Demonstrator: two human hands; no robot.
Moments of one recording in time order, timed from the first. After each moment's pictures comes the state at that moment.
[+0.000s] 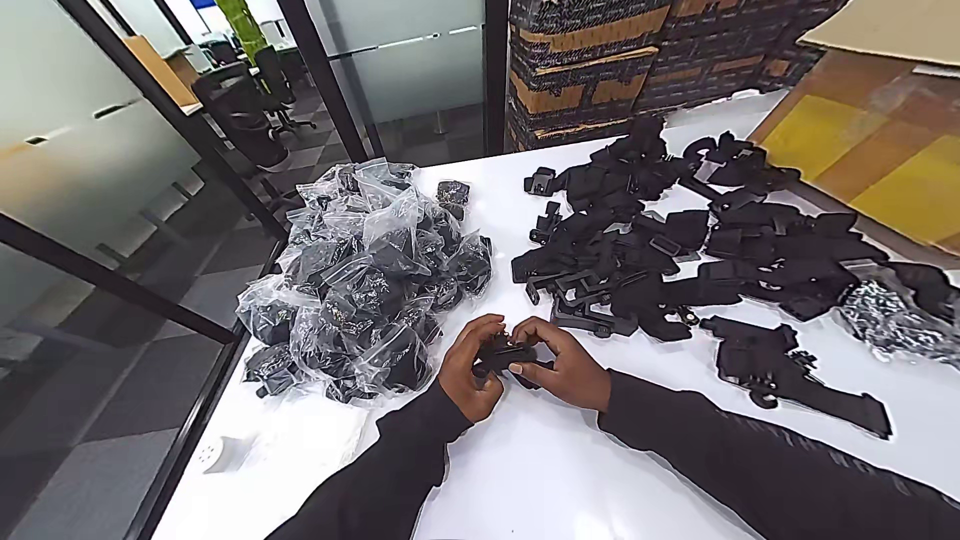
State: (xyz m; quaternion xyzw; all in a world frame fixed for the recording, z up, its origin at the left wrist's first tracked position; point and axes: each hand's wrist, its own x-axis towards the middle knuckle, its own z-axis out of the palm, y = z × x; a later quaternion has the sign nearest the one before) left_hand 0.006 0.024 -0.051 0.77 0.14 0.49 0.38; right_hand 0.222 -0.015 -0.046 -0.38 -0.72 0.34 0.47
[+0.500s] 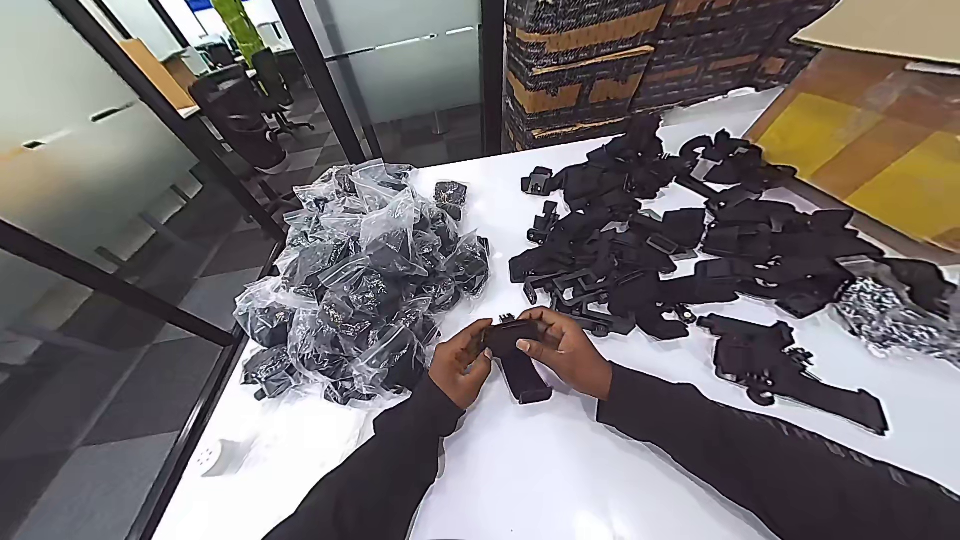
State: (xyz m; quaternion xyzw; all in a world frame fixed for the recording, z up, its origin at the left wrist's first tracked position) left_hand 0.002 0.025 -0.047 0.72 0.18 0.48 0.47; right_hand 0.225 -0.011 -0.039 -0.36 -0.60 0.48 0.53
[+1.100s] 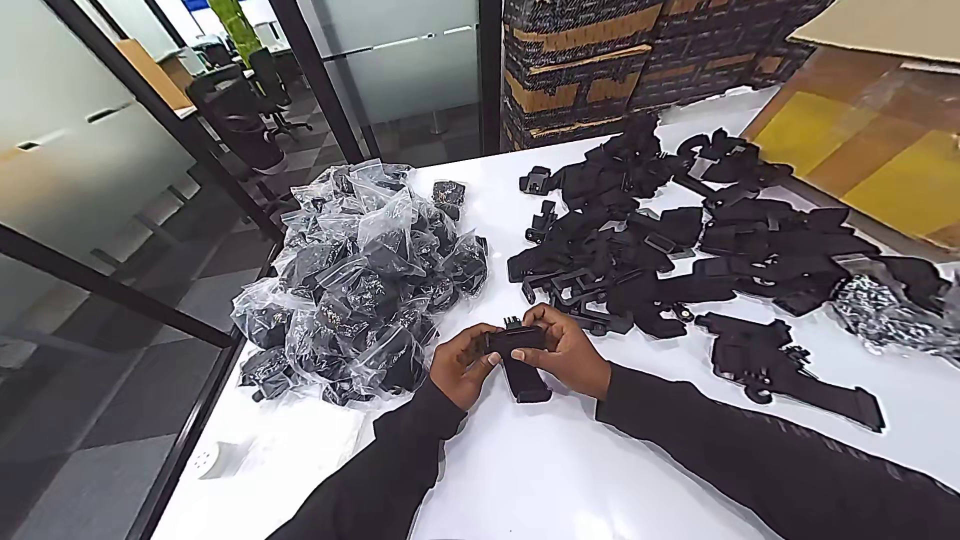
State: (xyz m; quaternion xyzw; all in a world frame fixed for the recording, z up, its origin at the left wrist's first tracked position) left_hand 0.005 0.021 -0.047 0.69 0.18 0.48 0.51; right_hand 0.223 -0.010 -0.039 -0.33 -0.59 0.48 0.55
